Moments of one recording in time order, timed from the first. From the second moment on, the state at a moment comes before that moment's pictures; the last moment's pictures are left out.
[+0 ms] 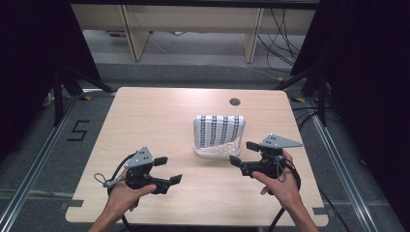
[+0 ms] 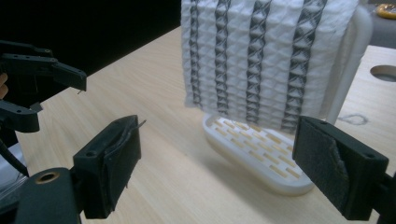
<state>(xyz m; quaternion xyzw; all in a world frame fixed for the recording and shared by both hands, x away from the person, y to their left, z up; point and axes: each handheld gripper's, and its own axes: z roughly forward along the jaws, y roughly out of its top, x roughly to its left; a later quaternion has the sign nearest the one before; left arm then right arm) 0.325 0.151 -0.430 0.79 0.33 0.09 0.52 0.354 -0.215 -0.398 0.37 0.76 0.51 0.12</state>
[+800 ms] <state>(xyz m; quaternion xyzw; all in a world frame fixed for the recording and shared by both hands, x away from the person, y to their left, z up) 0.309 0.151 -0.467 0.79 0.33 0.08 0.51 0.331 -0.211 -0.429 0.36 0.77 0.51 0.12</state>
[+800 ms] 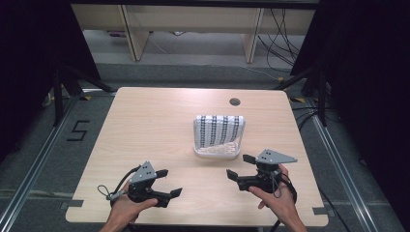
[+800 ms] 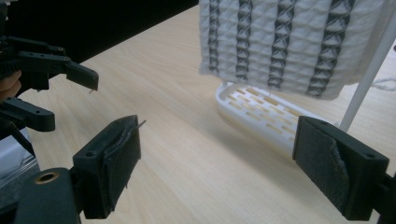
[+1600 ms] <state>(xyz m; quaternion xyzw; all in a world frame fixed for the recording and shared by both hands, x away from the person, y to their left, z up) 0.285 0.157 -0.491 0.80 0.33 0.08 0.49 0.310 -0.214 -0.454 0.38 0.78 0.49 0.10</state>
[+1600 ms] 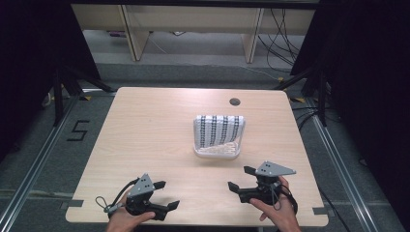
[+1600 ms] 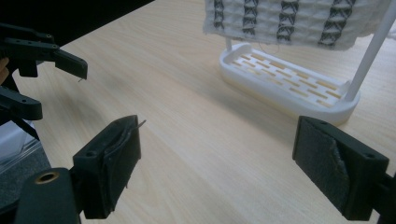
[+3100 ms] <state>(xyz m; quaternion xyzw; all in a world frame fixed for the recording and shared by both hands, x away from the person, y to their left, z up) 0.270 0.150 -0.504 0.83 0.30 0.09 0.47 0.287 -0.217 -0.485 0.35 0.82 0.43 0.11</state>
